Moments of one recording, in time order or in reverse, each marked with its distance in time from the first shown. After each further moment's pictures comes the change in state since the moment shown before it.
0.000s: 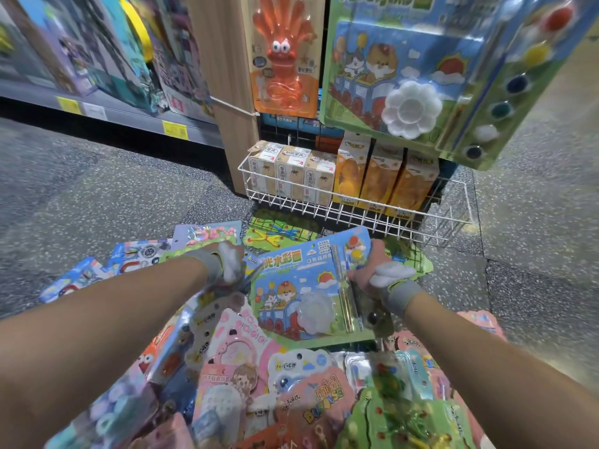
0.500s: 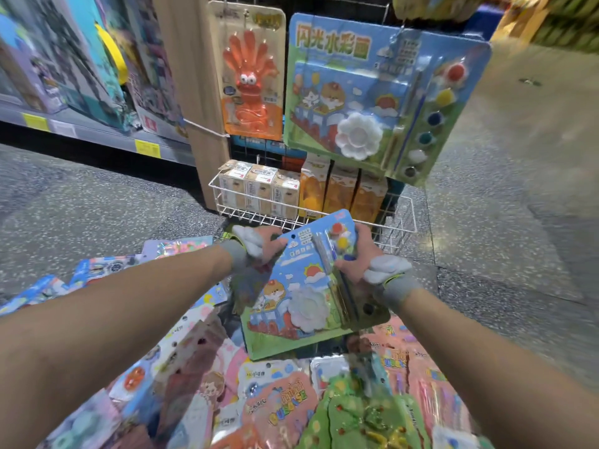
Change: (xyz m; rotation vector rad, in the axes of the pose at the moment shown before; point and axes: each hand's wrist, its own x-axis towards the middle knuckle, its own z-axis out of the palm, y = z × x) left_hand -0.006 0.085 -0.057 -0.569 0.244 0.258; right_hand -0.036 0.002 -0.069 0.144 0.054 -0.264
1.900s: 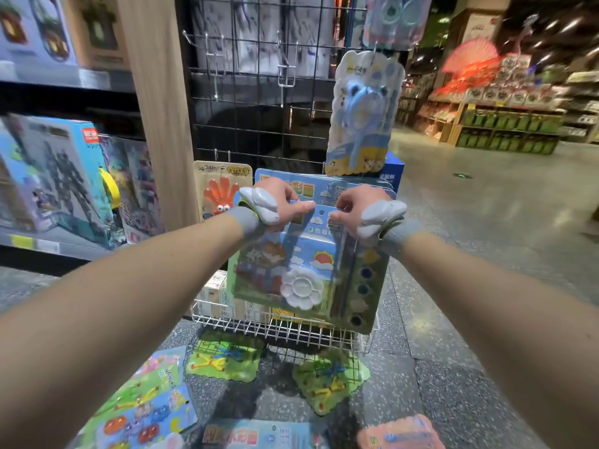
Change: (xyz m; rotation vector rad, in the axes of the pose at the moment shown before) left_hand -0.031 0.185 -0.210 0.017 0.647 0.331; right_hand 0.017 -0.164 -0.210 -0.581 0.398 -0.253
